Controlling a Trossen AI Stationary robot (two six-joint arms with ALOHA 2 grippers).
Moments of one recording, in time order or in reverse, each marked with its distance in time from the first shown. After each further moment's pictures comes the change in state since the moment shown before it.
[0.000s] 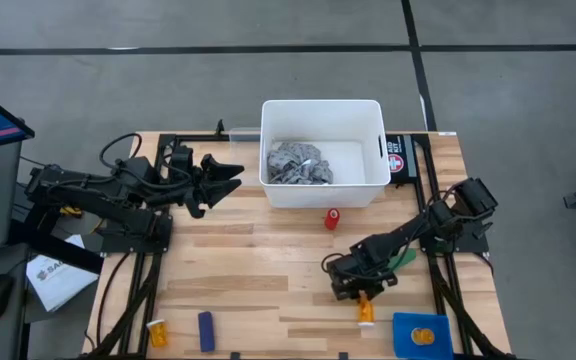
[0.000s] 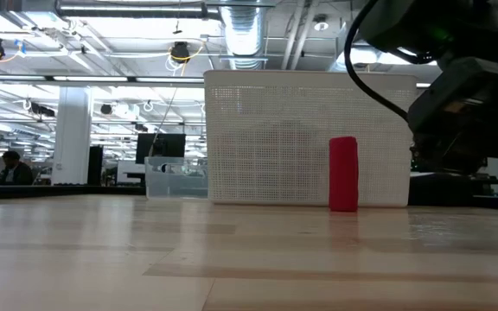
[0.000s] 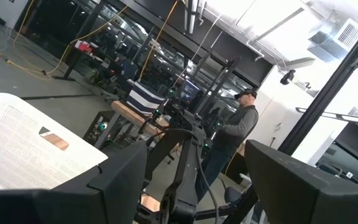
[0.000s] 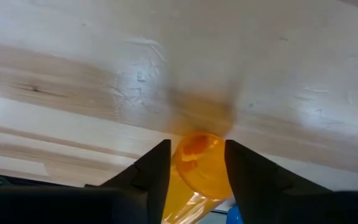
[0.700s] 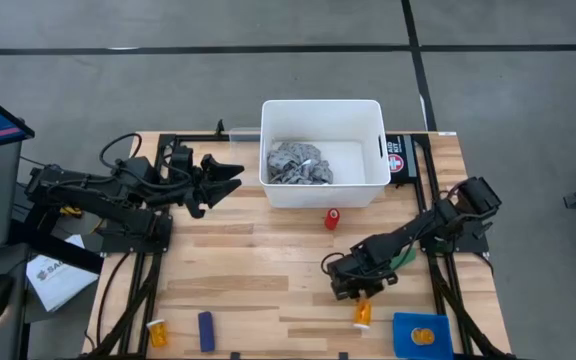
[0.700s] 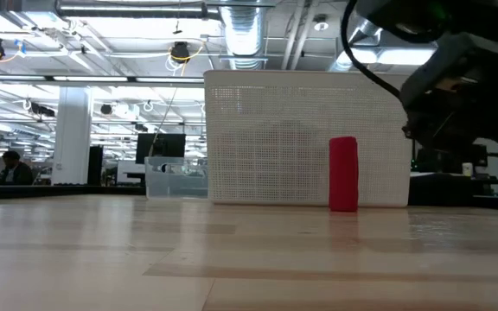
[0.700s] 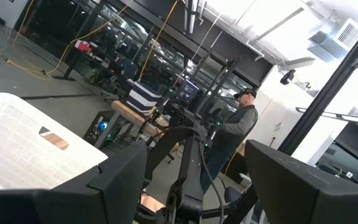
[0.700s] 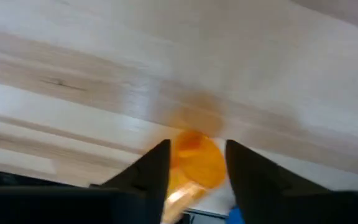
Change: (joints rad) left arm 0.000 0.000 0.000 0.000 0.001 0.000; right arm 0.013 -0.029 0.053 -0.090 0.076 -0.014
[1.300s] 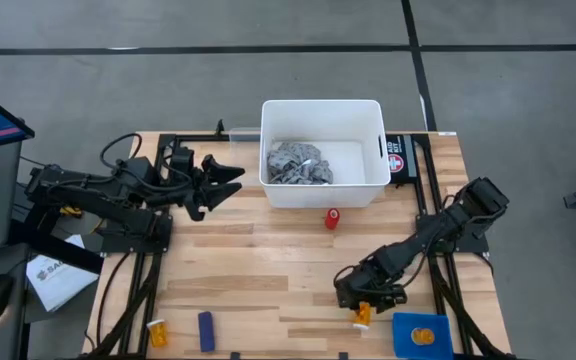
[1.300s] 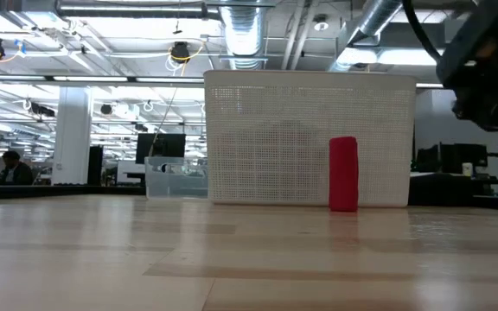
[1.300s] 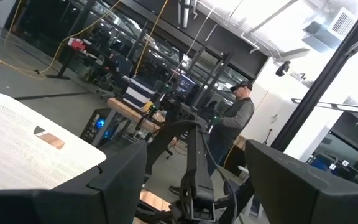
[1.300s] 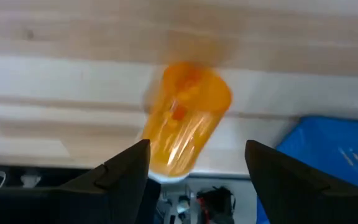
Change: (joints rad) left arm 0.000 0.000 0.000 -0.008 0.034 0.025; right arm 0.111 -0.041 0.008 0.055 0.012 0.377
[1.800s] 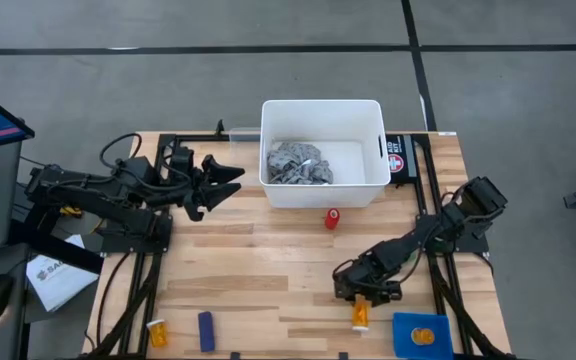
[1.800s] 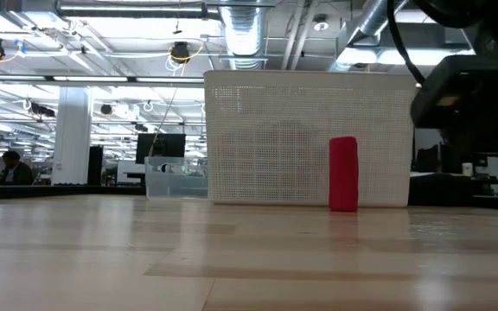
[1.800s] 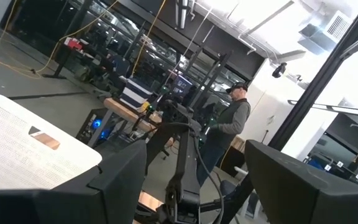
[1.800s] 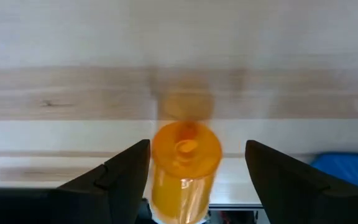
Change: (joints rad) left arm 0.000 0.000 0.000 0.009 0.010 -0.009; right arm -0.039 0.007 -0.078 0.090 0.040 0.048
